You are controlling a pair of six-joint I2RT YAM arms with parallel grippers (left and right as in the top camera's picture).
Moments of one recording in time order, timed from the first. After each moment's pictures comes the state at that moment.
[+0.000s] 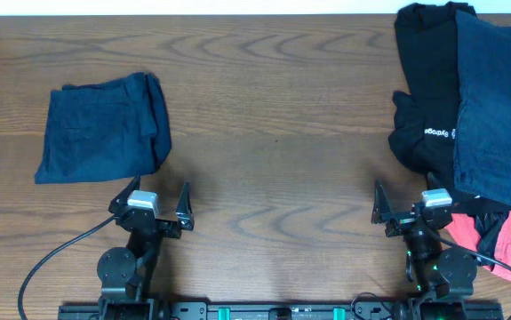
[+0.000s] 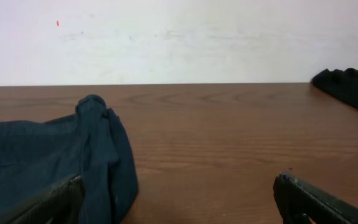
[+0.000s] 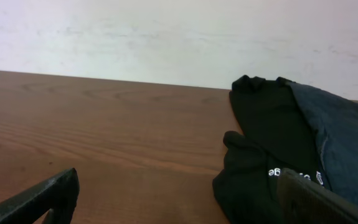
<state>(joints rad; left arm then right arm) -0.03 0.01 0.02 -0.10 0.16 -0.06 0.01 0.01 0.01 -0.06 -0.13 0.00</state>
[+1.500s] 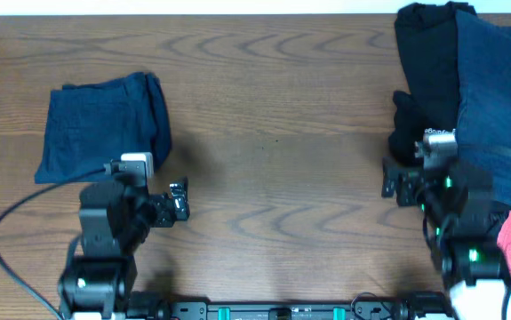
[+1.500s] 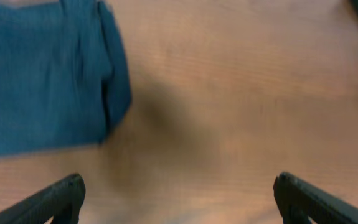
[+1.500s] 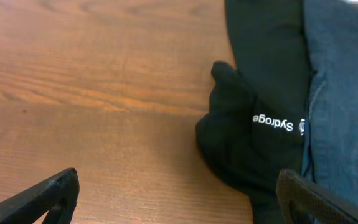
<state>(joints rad) -0.03 0.66 0.65 -0.69 0.17 -0.15 0.01 0.82 0.62 -0.43 -0.05 -0.05</state>
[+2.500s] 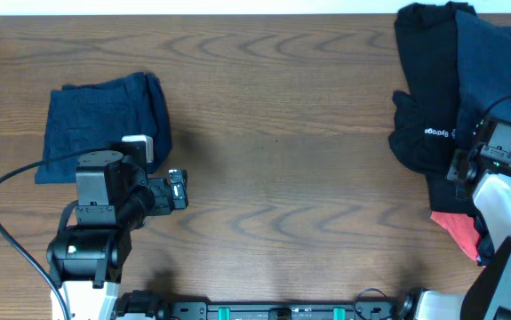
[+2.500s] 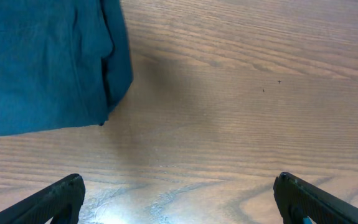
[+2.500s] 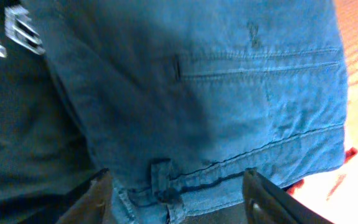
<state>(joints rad) -0.03 0.84 0.83 -0.84 0.17 -0.15 -0.36 1.52 0.80 -0.33 0.35 -0.02</state>
